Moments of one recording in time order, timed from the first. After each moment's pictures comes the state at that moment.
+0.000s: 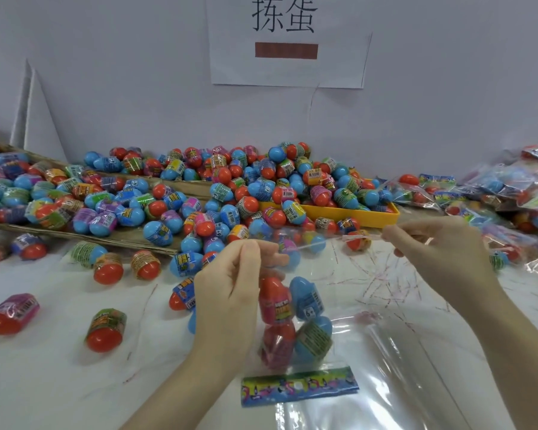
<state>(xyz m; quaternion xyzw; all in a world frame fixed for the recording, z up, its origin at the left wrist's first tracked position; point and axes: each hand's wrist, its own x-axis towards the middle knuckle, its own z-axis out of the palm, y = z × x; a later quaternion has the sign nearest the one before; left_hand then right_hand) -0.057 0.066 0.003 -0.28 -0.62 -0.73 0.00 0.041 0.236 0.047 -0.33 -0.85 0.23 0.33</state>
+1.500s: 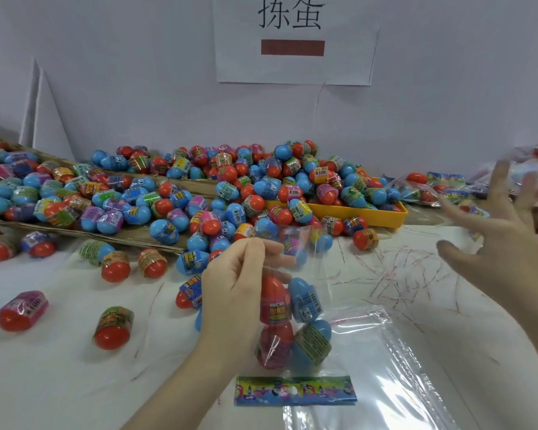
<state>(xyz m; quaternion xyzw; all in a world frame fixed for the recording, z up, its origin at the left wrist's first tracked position) -0.063 0.066 0.004 -0.25 -0.64 -0.72 -0.05 0.065 0.285 0.035 -0.35 -0.88 0.09 0.32</state>
